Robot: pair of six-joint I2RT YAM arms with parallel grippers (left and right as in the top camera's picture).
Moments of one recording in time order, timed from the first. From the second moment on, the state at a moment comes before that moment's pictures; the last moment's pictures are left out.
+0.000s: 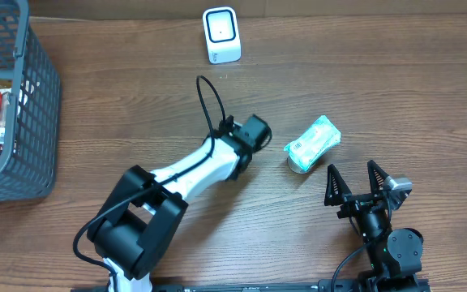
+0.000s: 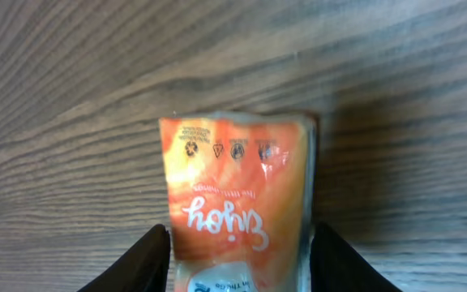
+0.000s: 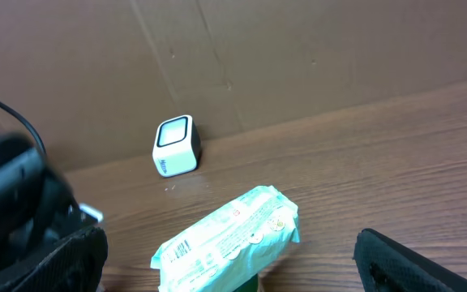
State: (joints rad) left arm -0.68 1.92 1.22 -0.77 -0.46 -0.34; right arm 0.14 0.01 0.02 -0.03 -0.06 0.33
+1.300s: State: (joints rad) left arm -0.34 1.87 1.22 -0.78 0.15 -0.18; right arm 0.14 0.01 0.02 -0.04 -0.06 0.33
